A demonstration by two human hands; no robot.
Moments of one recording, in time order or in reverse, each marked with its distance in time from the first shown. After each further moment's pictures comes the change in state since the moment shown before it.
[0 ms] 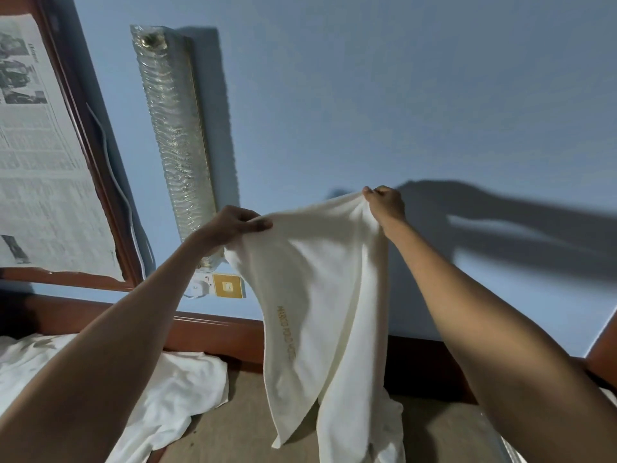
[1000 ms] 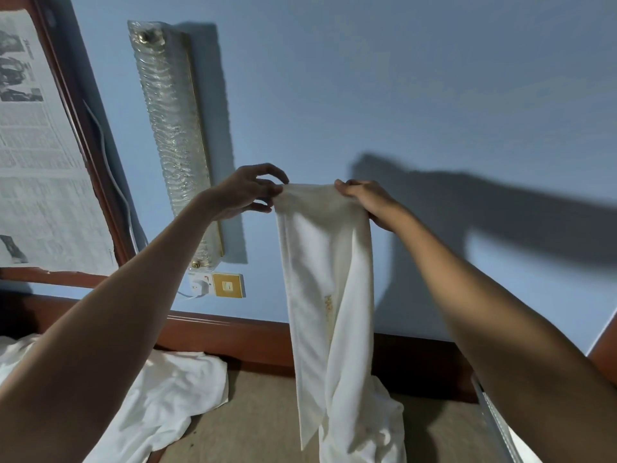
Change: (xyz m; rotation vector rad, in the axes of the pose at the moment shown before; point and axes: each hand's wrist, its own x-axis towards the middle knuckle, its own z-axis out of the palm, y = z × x) left_hand 0.020 0.071 -0.009 -0.185 -0.198 0.090; right_hand -0.019 -0.034 -0.008 0.239 -0.607 -0.081
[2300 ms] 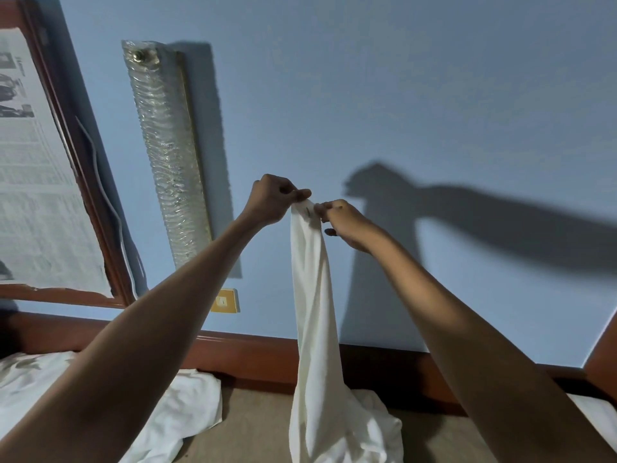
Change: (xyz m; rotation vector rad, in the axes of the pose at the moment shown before) left_hand 0.046 0.008 0.051 0.377 0.430 0.097; right_hand -0.002 -0.011 0.041 -0.098 -0.039 -0.002
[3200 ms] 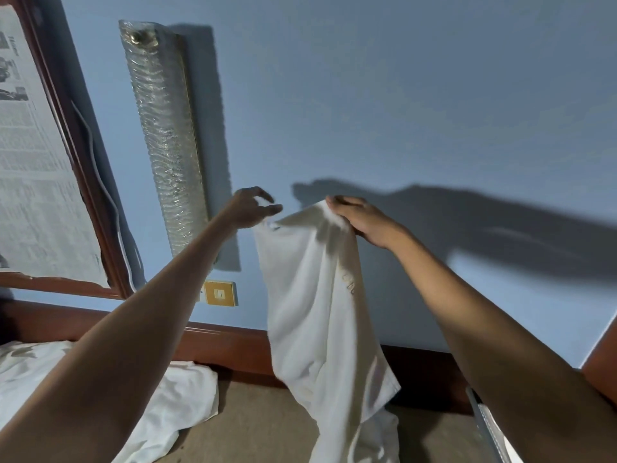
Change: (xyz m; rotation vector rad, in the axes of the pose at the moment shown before) left_hand 0.000 -0.064 -0.019 0.071 -0.123 -0.197; right_hand -0.003 0.019 -0.023 0.137 -0.027 -0.007
